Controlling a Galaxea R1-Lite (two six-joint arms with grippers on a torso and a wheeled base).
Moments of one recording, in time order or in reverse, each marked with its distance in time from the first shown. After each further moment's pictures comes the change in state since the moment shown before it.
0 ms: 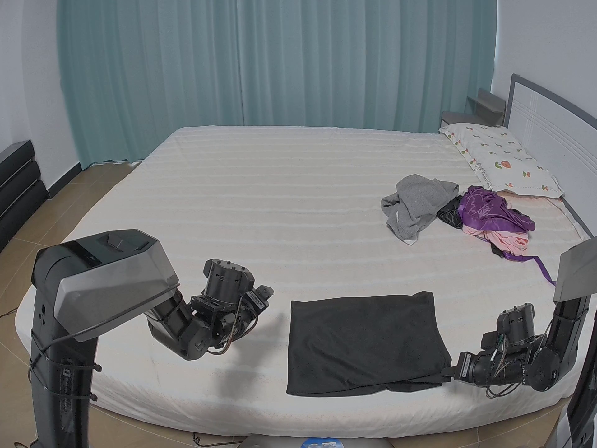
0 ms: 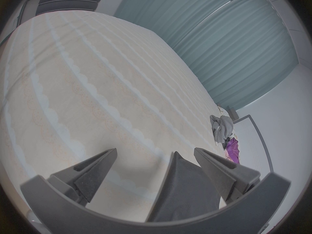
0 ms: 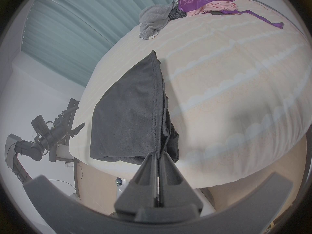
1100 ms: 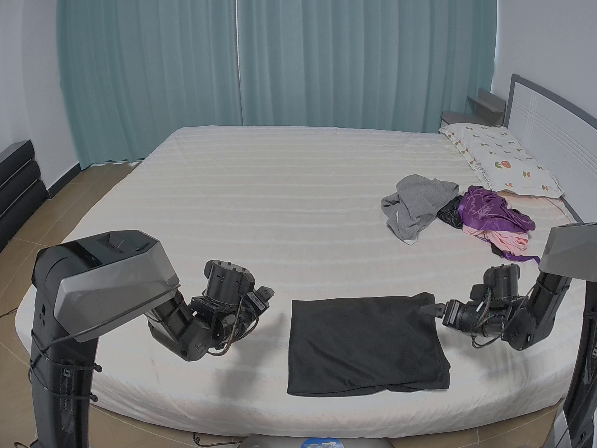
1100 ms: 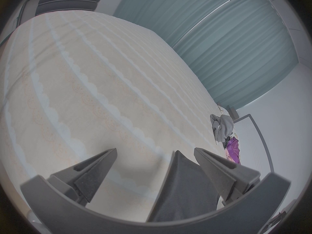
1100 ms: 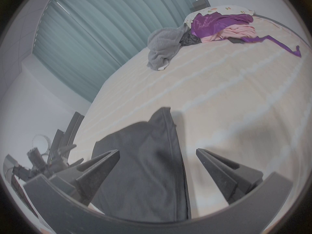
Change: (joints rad) left arm -0.004 0.000 0.005 -0.002 0.000 0.003; right arm -0.066 0.112 -0.419 0.103 -0.015 -0.033
